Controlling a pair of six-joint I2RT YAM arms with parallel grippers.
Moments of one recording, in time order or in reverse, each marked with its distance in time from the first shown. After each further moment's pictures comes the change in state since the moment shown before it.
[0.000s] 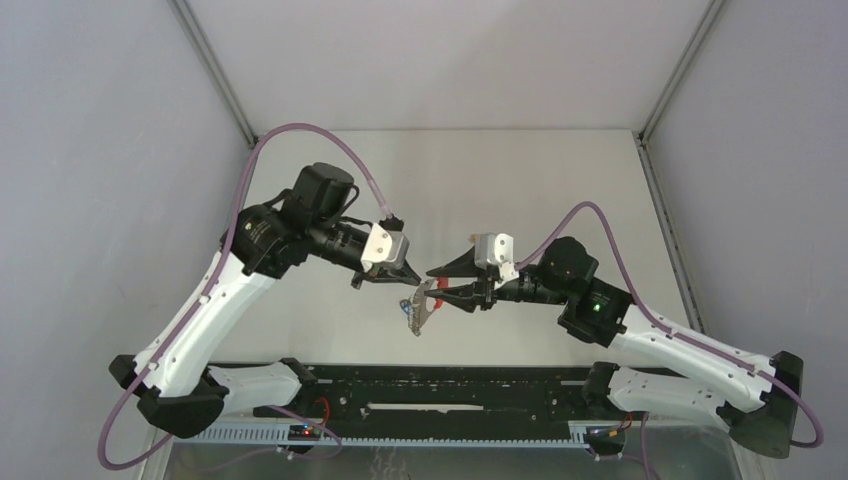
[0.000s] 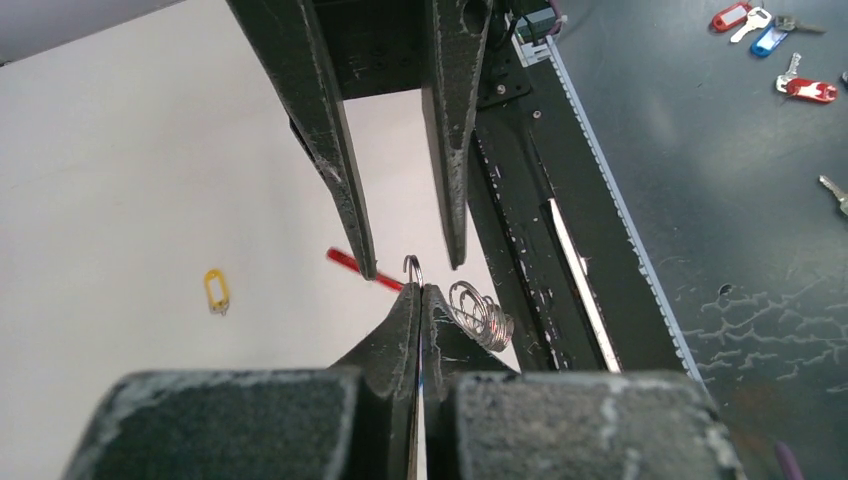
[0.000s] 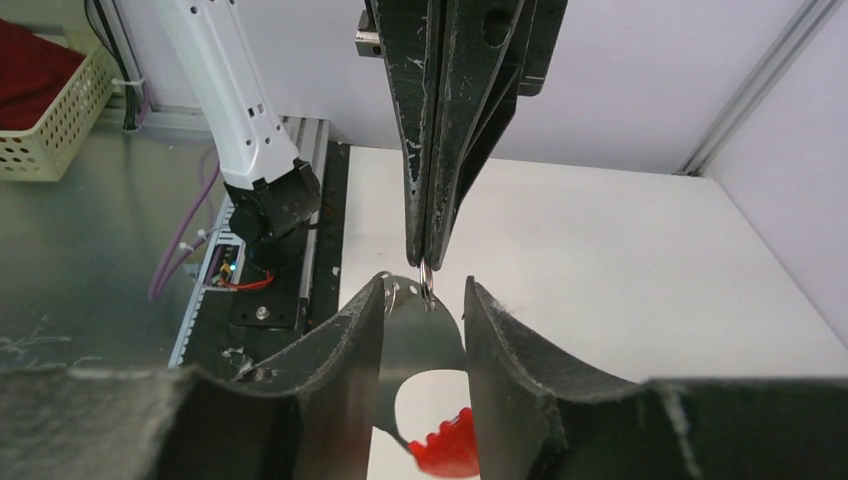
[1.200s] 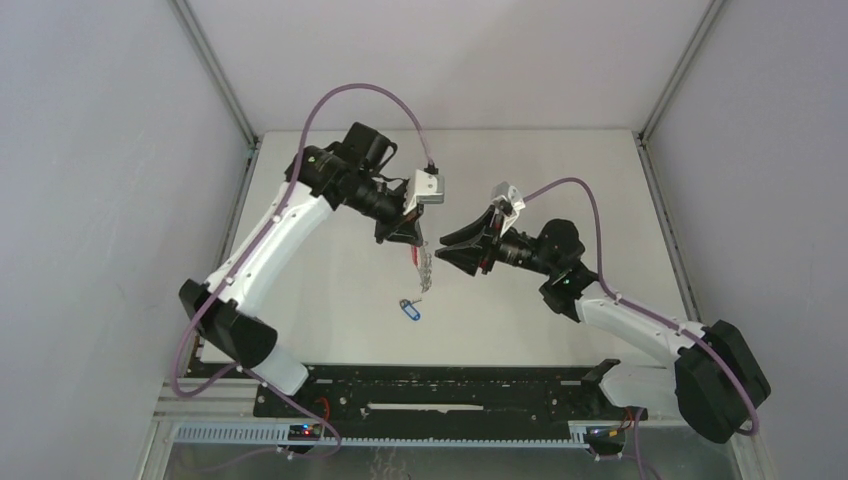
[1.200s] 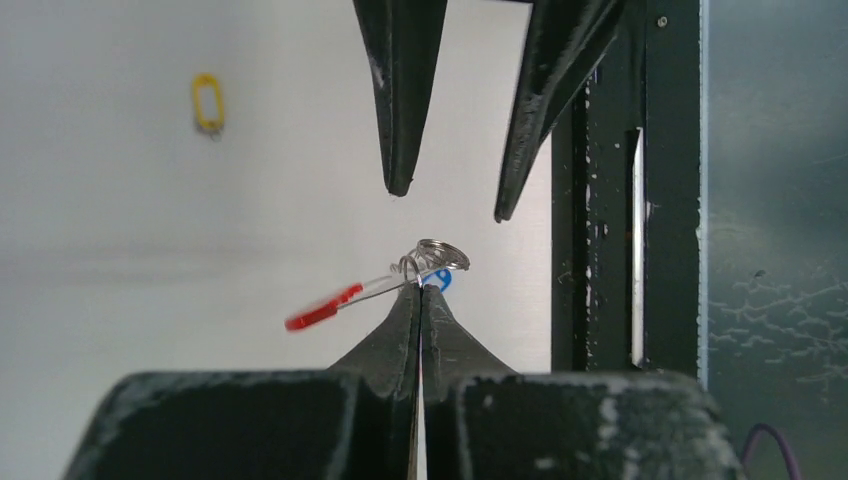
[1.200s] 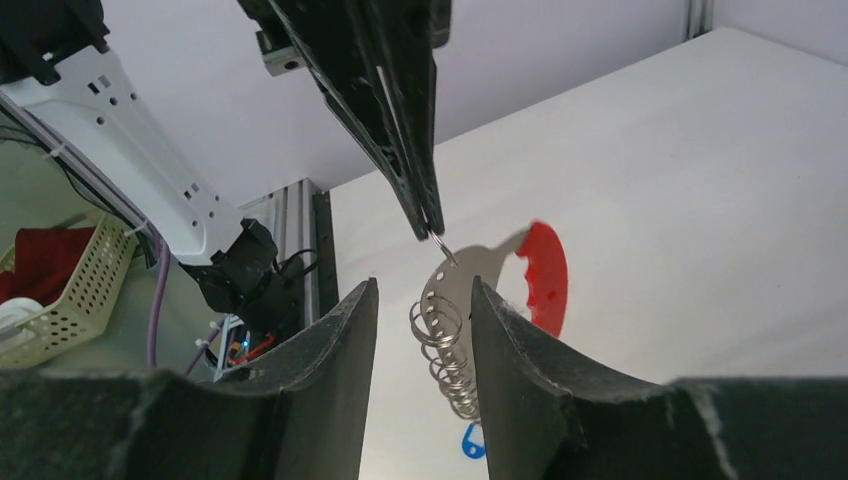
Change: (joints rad) left arm 0.142 0.427 0.229 -0.160 -0.199 -0.040; right arm -0.365 0.271 -0.203 0.552 -0.164 0.526
